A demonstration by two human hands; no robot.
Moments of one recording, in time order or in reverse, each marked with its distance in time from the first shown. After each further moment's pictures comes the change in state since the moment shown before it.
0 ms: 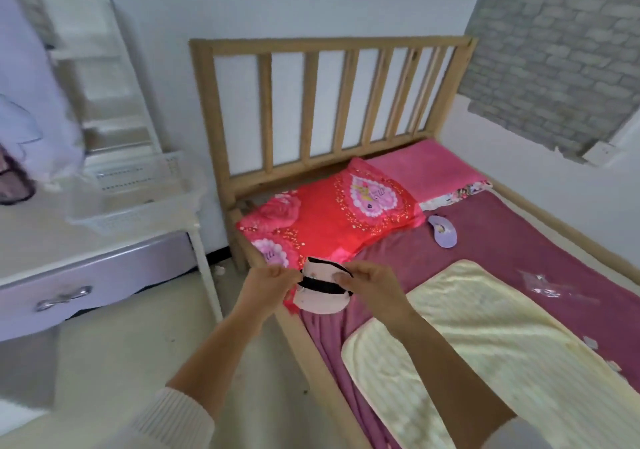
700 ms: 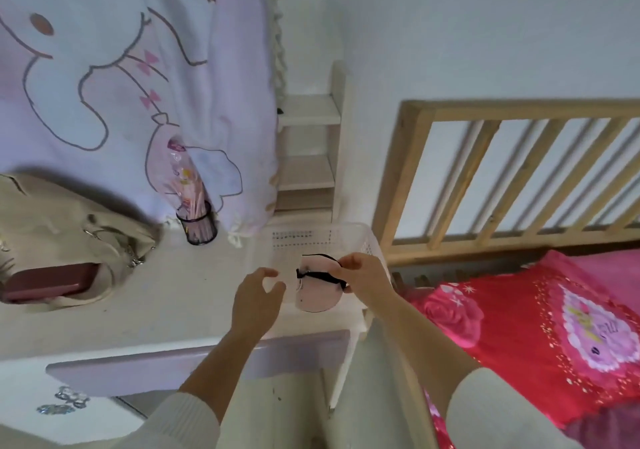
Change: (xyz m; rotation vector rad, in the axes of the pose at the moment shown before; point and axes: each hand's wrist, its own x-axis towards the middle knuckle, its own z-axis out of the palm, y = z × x) left_hand 0.218 -0.022 -0.357 0.208 0.620 0.037; right_hand 0.332 -0.129 0.367 -0.021 -0.353 -0.004
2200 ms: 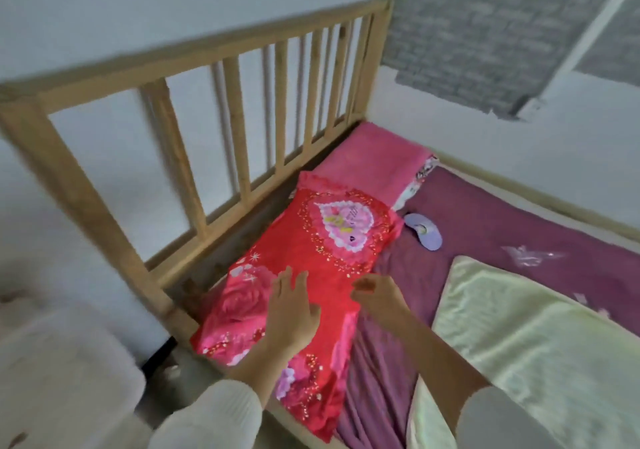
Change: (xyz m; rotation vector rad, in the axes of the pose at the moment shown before) left_hand -0.099 0.172 0.367 0.457 -0.839 0.822; right_hand -0.129 0.166 -0.312 -0.104 0.782 0.520
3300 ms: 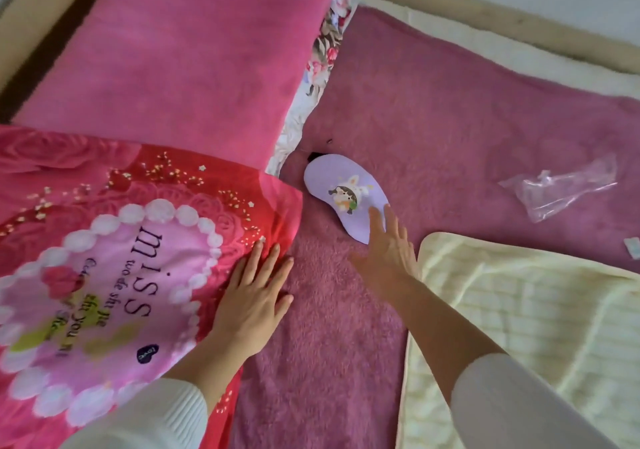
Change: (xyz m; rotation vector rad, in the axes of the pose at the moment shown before) left_hand 0.414 0.070 0.391 0.485 -0.446 0.506; right_hand 0.462 0.316 -0.125 -0.491 0.134 0.293
